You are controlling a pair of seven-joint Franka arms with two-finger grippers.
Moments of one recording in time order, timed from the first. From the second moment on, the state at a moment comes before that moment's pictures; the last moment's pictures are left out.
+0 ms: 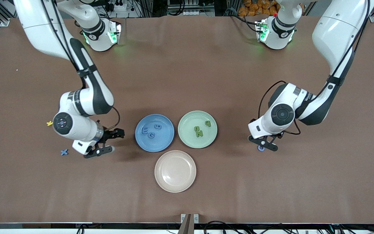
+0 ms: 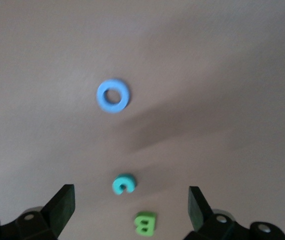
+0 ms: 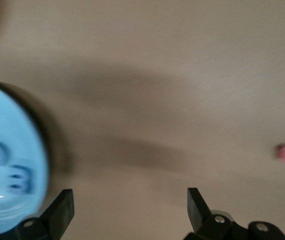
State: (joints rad) left arm 0.12 0.60 -0.51 -1.79 0.46 2.11 -0.15; right arm 0.23 0.58 -0.02 -1.72 0.16 2.24 -0.15
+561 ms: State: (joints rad) left arm 0.28 0.52 -0.55 -2.06 0.47 2.33 -0.16; right arm 0.06 0.65 -0.03 -1.60 0.00 2.26 -0.35
